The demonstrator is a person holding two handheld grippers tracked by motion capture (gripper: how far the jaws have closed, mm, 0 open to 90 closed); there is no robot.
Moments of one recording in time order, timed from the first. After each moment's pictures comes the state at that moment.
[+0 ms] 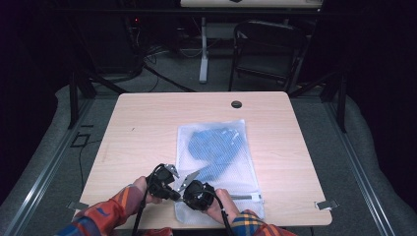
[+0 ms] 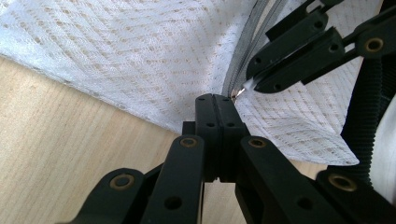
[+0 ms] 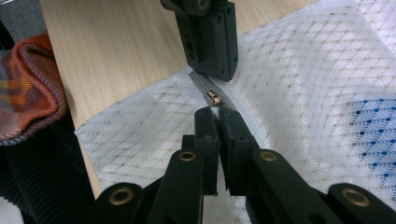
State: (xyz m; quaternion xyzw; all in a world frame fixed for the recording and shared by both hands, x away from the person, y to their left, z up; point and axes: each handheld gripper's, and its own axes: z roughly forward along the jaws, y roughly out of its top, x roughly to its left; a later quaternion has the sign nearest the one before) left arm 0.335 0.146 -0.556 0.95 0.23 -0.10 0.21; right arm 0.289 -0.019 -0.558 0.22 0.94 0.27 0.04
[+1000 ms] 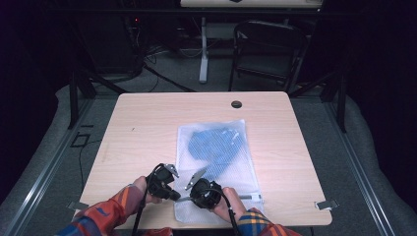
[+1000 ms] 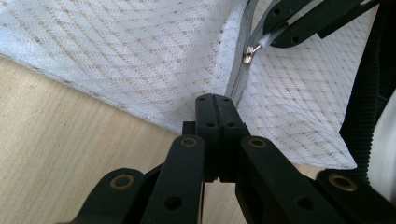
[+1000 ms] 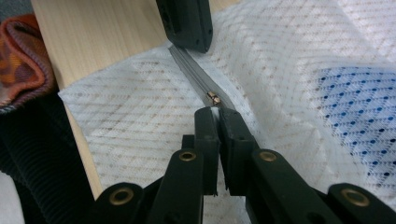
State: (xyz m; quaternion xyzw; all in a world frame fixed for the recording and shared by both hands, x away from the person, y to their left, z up) left arm 0.337 0.147 -0.556 0.95 0.23 -0.11 0.21; right arm 0.290 -0.038 -0.552 0.22 0.94 0.26 0.04
